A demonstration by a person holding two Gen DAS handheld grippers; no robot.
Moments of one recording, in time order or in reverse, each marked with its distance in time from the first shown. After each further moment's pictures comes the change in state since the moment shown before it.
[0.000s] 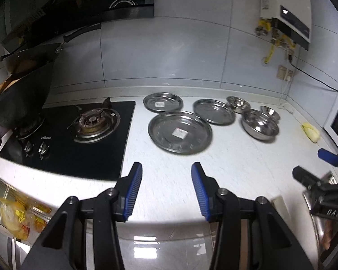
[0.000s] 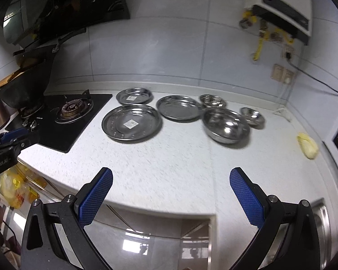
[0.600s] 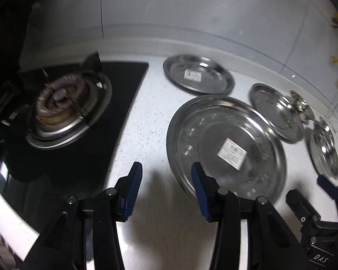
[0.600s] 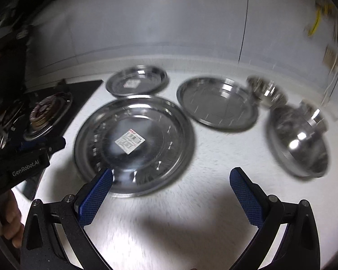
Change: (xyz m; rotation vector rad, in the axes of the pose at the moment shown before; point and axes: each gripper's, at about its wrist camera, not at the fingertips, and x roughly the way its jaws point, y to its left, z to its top) left arm 0.279 0.050 0.056 -0.178 0.263 0.059; right arm 0.244 0.041 0.059 0.055 0.167 0.085
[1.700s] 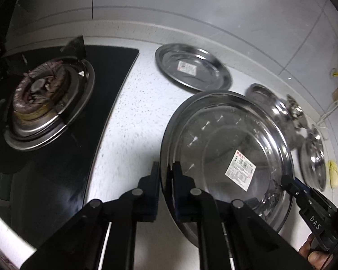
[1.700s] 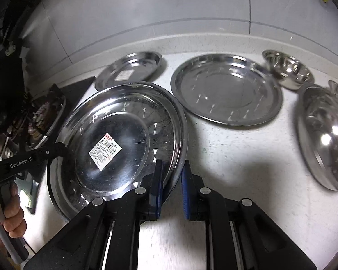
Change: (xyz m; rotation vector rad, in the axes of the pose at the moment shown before) left arm 0.009 0.002 0.012 -0.043 0.076 -0.105; right arm 0.043 -0.045 0.019 0.067 0.093 0.154
